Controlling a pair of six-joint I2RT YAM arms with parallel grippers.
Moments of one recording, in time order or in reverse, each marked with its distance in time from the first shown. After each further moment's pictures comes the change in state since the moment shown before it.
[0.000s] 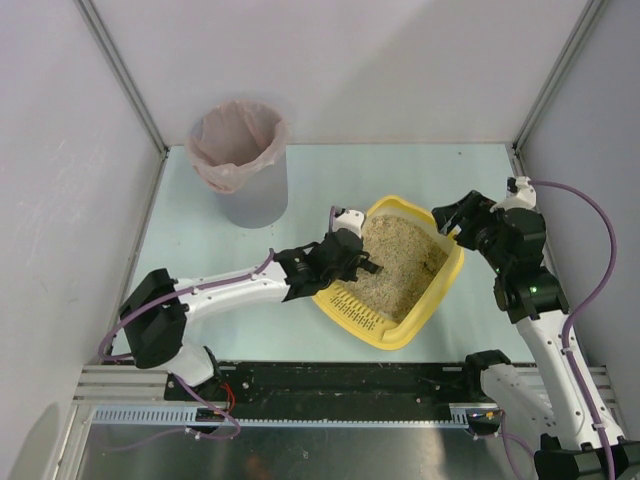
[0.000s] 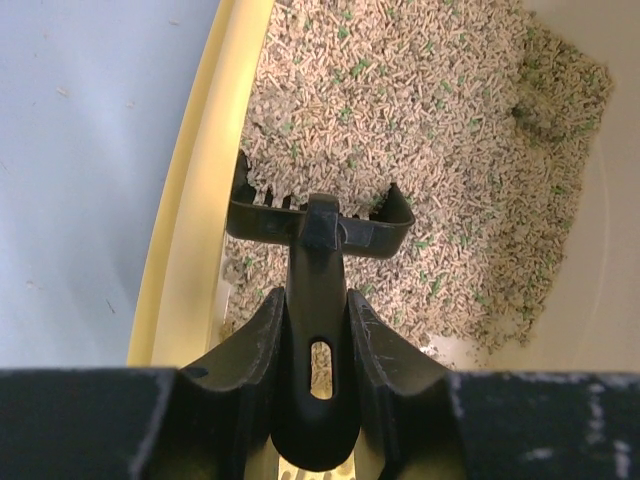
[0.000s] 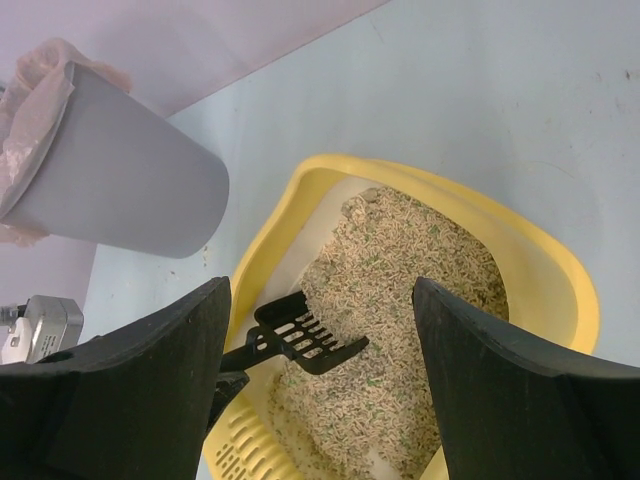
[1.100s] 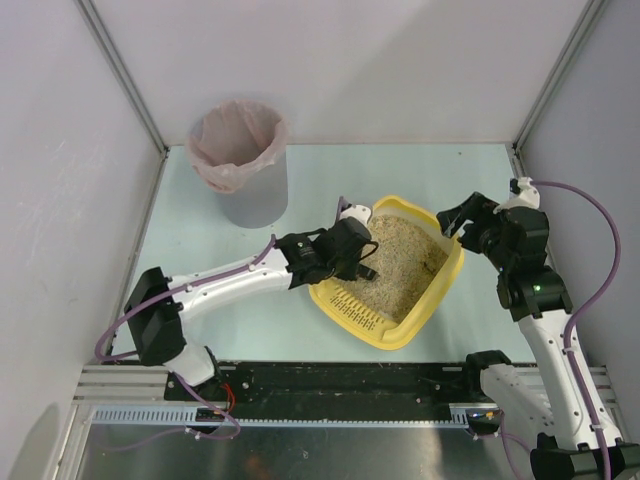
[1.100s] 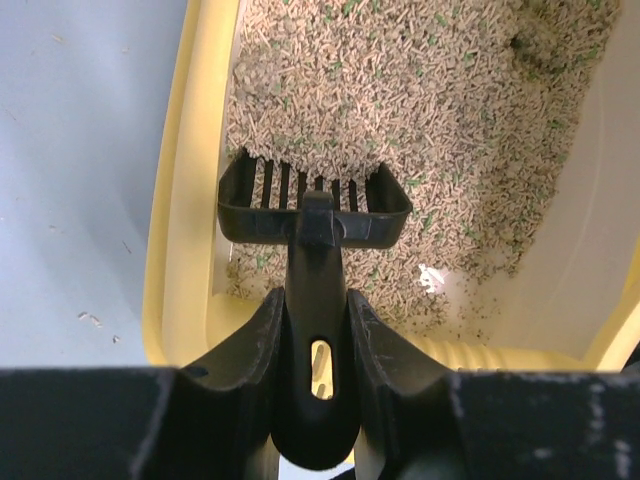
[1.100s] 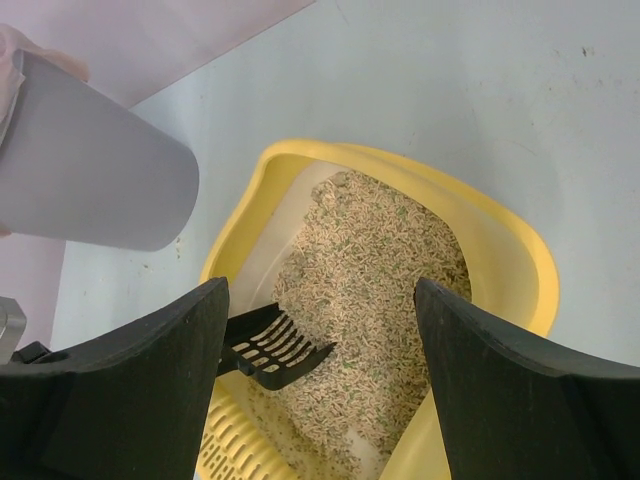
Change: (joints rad) left arm -0.009 0.032 0.222 -0.352 0.069 -0.018; right arm -0.039 0.003 0.029 -0.093 0.003 -0.027
